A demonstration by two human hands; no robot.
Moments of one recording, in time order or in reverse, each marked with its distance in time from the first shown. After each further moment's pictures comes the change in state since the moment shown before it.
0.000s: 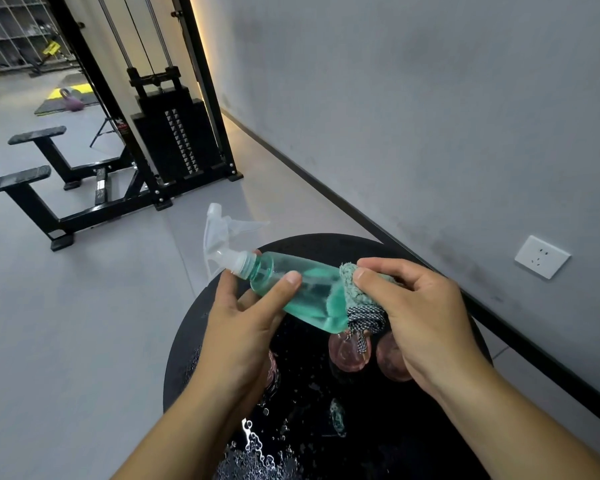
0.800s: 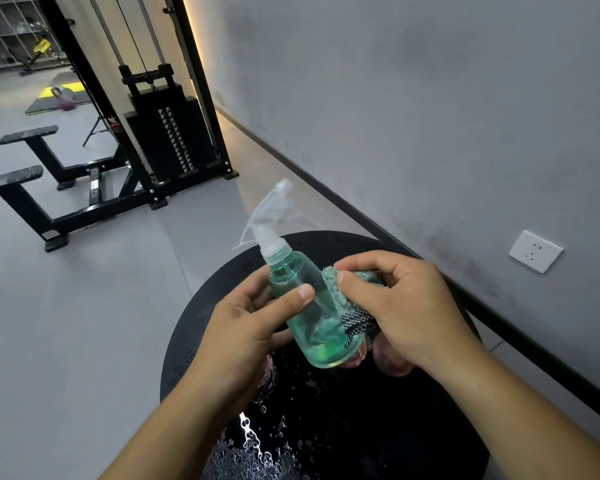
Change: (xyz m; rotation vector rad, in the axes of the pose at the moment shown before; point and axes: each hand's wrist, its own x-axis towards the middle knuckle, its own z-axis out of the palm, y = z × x) left_hand 0.003 -0.006 -0.010 0.165 -0.231 -0.065; right_hand 0.007 -0.005 -0.006 -0.316 -0.187 -0.156
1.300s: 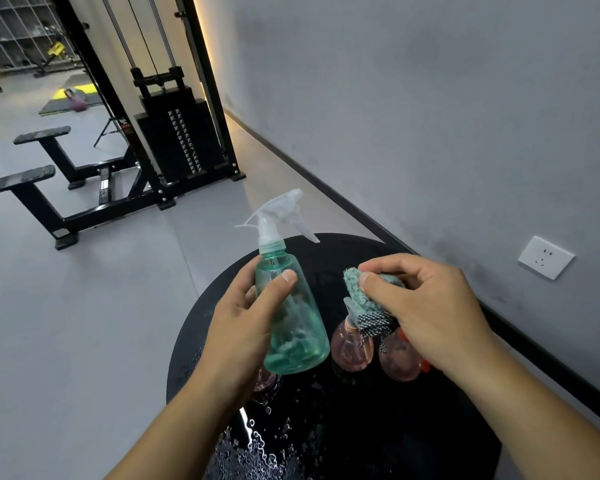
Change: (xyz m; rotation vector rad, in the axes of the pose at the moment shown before) left_hand 0.008 -0.005 -0.010 0.048 0.190 0.042; right_hand 0.000 0.003 -0.011 -0.068 0.061 0.013
